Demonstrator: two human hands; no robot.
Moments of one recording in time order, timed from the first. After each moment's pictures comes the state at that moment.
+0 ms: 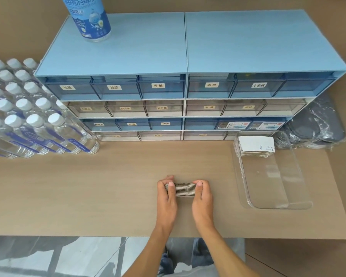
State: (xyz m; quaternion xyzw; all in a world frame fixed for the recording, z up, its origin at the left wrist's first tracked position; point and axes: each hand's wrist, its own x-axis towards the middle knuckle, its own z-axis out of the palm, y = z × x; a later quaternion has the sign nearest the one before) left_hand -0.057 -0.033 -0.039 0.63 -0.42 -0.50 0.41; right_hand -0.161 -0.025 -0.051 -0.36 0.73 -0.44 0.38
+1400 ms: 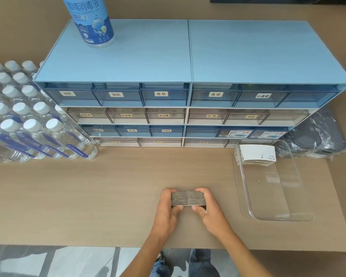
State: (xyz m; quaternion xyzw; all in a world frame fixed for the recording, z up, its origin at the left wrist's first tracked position) left_hand -0.042 -0.037 -0.037 0.61 -0.56 -0.49 0.29; right_hand -0.210 -0.025 -0.041 -0.52 0.65 -0.25 0.49
